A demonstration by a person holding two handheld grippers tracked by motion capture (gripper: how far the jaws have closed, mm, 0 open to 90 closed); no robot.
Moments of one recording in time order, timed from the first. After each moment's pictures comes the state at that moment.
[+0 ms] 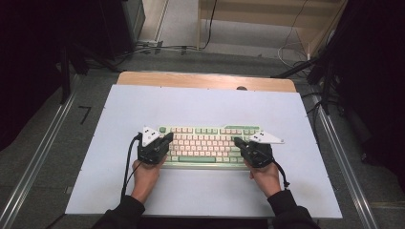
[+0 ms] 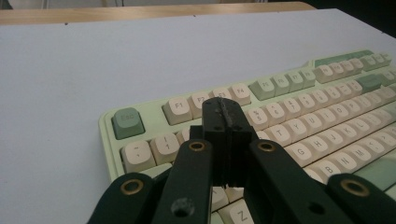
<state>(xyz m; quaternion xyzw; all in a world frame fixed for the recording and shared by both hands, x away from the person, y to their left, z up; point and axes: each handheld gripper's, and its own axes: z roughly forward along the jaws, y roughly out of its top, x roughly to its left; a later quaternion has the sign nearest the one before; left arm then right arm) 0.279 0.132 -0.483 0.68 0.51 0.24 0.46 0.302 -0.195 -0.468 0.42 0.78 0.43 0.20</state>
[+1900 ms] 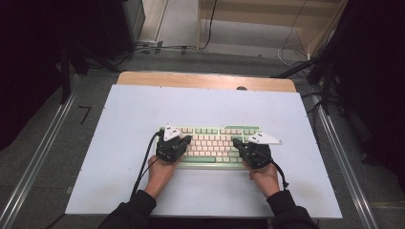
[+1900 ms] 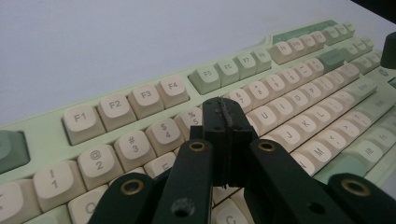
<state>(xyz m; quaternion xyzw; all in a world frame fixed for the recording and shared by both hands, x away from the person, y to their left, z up) 0.300 0.089 -0.490 0.73 0.48 0.18 0.45 0.302 -0.193 -0.472 0.42 0.78 0.43 0.19</state>
